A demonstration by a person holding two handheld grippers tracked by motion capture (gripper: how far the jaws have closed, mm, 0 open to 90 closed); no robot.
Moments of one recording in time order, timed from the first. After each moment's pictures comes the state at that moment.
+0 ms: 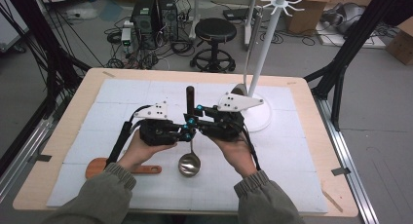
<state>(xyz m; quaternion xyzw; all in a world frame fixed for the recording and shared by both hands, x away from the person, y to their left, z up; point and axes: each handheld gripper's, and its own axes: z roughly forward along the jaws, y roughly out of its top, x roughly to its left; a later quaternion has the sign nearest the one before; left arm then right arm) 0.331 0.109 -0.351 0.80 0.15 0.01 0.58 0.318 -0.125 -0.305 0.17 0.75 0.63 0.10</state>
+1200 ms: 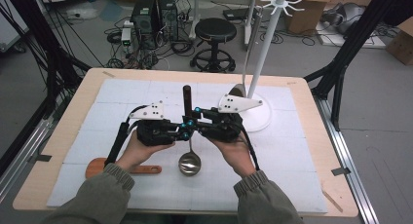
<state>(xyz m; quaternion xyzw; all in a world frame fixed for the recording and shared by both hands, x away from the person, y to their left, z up) 0.328 0.115 -0.348 0.79 0.15 0.03 0.59 0.321 -0.125 -0.314 0.16 0.75 0.64 0.08</state>
